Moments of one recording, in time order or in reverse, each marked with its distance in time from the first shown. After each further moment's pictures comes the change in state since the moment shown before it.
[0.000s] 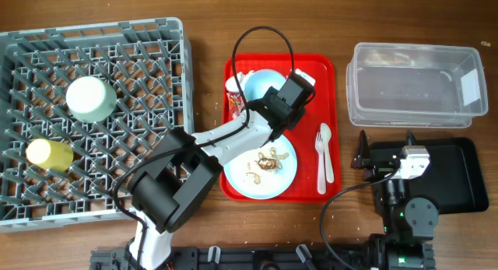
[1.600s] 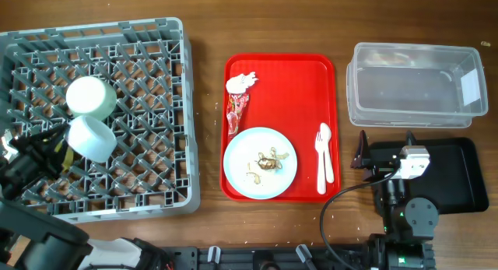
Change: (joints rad) left arm 1.849 -0.357 -0.246 -0.810 1.475 -0.227; right arm -0.001 0.001 0.000 0.000 0.000 0.000
